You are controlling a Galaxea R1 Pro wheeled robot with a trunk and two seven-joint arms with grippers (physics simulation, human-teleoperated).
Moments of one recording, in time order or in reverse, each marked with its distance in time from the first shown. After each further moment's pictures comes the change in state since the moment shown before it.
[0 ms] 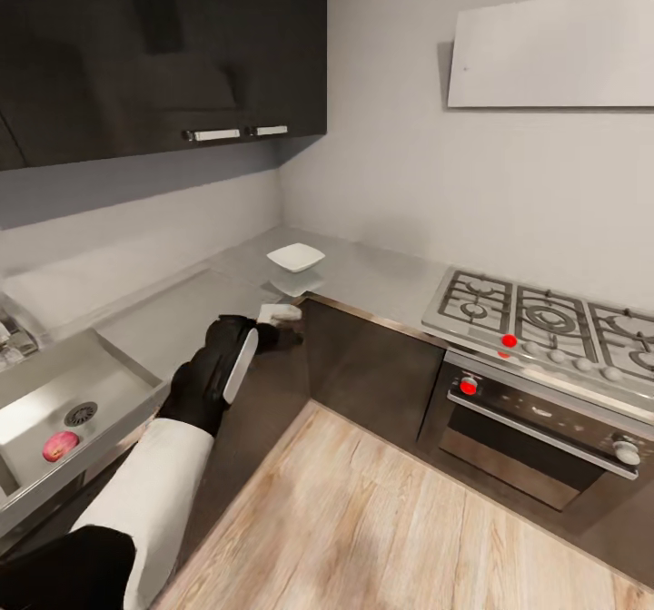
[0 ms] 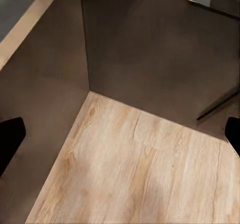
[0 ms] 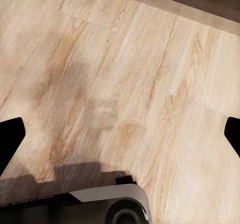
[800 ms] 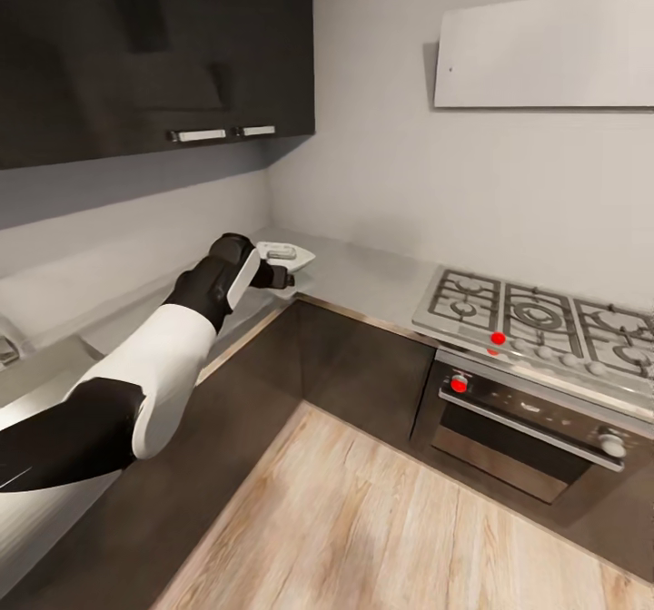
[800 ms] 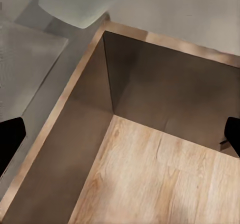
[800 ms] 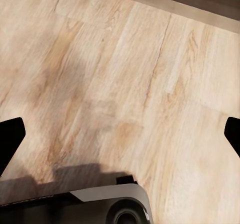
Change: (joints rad) left arm -0.455 0.005 0.001 0.465 -0.002 -0.029 0.047; right arm 0.000 0.002 0.001 0.000 0.000 0.000 0.000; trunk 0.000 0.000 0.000
